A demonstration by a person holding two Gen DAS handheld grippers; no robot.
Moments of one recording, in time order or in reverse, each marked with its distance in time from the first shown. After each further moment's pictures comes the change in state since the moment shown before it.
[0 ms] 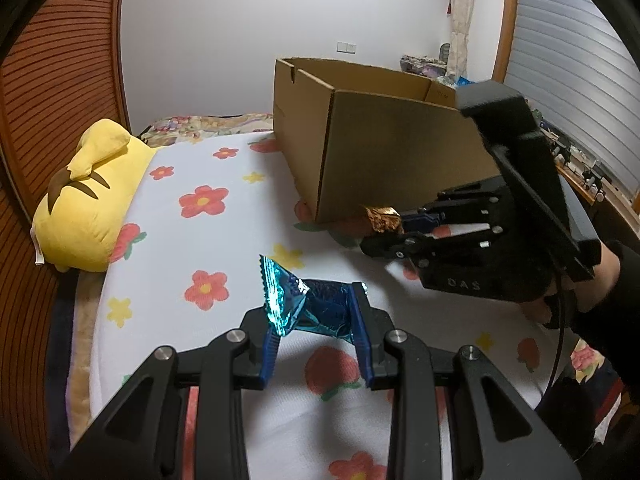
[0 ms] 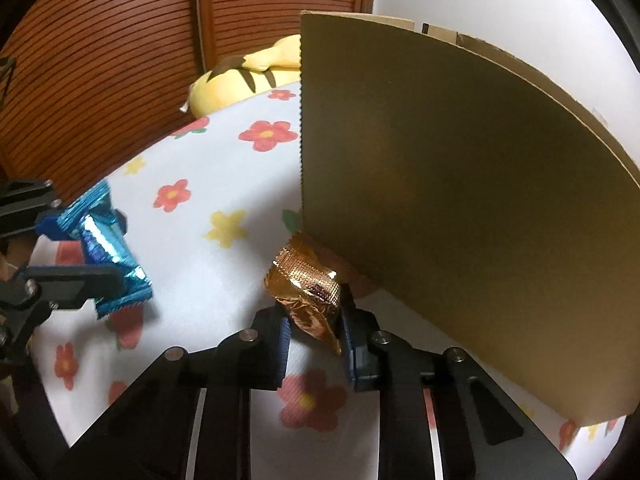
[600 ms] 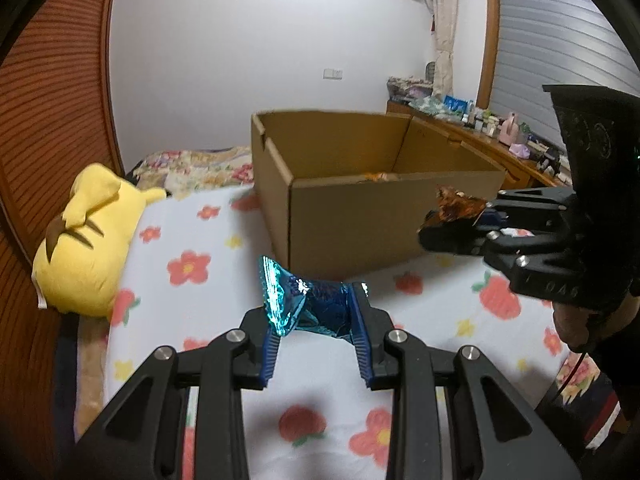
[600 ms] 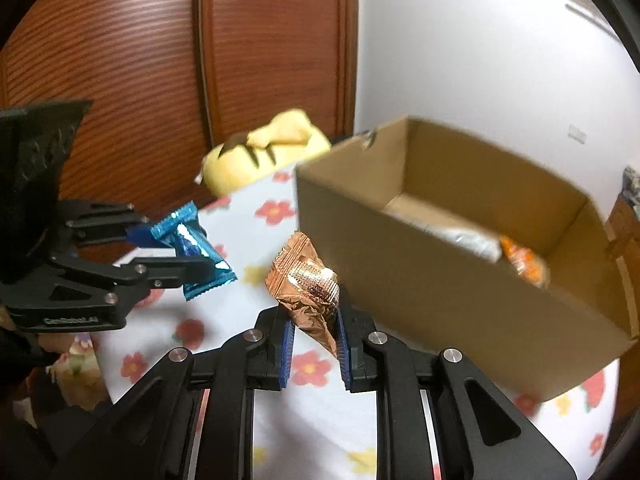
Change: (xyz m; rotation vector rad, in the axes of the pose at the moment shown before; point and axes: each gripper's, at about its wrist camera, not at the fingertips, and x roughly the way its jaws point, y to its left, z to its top) left arm -0.019 -0.027 0.052 0.049 -0.100 -0.021; right arm -0.110 -0.016 -0.010 0.060 -0.237 -0.008
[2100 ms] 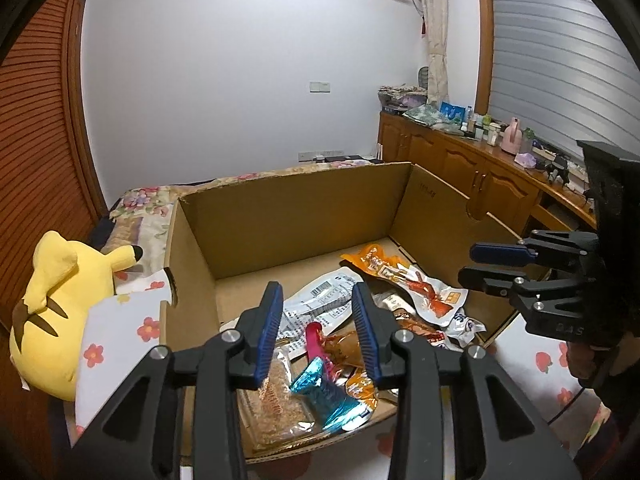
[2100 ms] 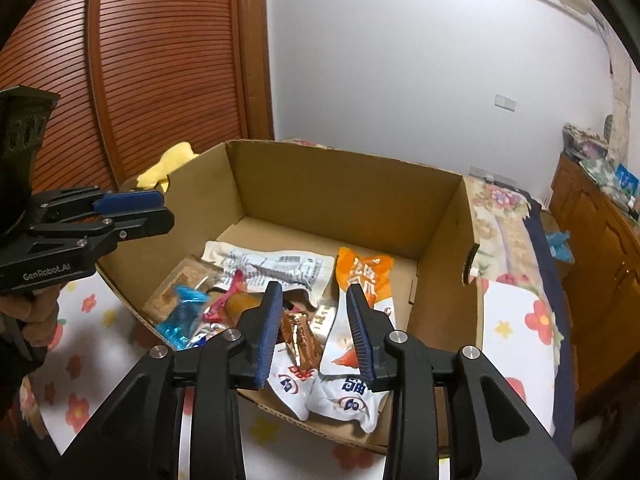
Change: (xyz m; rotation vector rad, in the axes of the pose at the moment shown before) left arm 0.108 -0.043 0.107 0.058 -0.028 0.014; right arm -0.015 -0.160 0.008 0.172 -0.017 -0.186
